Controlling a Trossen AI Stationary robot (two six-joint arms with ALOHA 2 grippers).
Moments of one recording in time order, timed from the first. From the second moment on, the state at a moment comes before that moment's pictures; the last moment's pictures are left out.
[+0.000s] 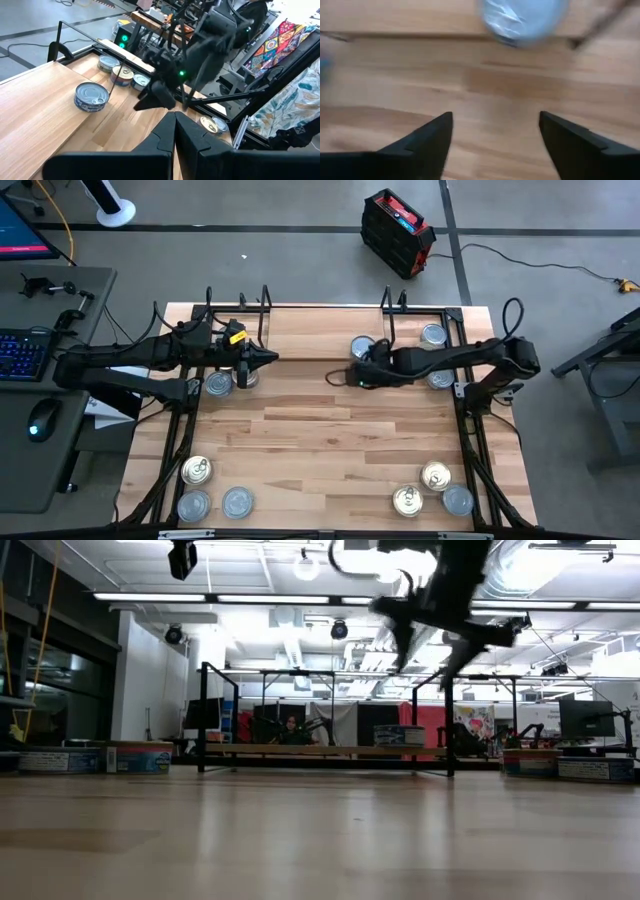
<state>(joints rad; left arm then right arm) 0.08 0.87 0.87 -0.21 -0.05 -0.47 0.01 1.61 1.26 -0.97 0.39 1.46</state>
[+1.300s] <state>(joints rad) 0.08 0.87 0.87 -0.21 -0.06 -0.48 -0.15 1.81 1.26 -0.83 0.57 1.25</state>
